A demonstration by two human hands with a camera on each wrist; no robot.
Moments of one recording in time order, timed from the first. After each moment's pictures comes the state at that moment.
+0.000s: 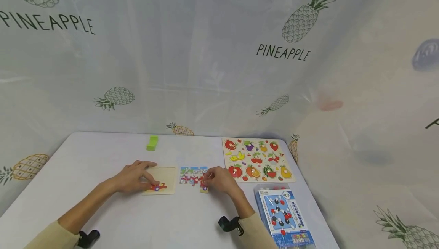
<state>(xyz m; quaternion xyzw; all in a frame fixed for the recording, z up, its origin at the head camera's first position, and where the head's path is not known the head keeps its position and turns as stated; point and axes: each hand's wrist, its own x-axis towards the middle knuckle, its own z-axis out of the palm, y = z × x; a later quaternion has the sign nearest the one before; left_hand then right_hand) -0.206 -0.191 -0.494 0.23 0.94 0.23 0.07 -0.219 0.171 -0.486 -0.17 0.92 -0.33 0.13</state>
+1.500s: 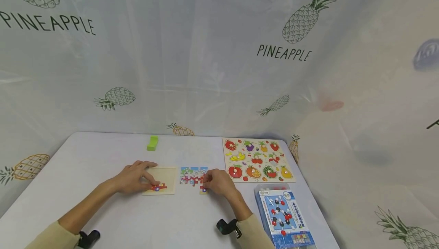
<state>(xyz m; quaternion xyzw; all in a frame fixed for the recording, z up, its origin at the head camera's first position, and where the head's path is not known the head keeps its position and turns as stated) -0.205 -0.192 -0.496 0.24 0.94 0.24 0.06 -0.214 0.162 -0.495 -0.16 0.93 -0.30 0.11</state>
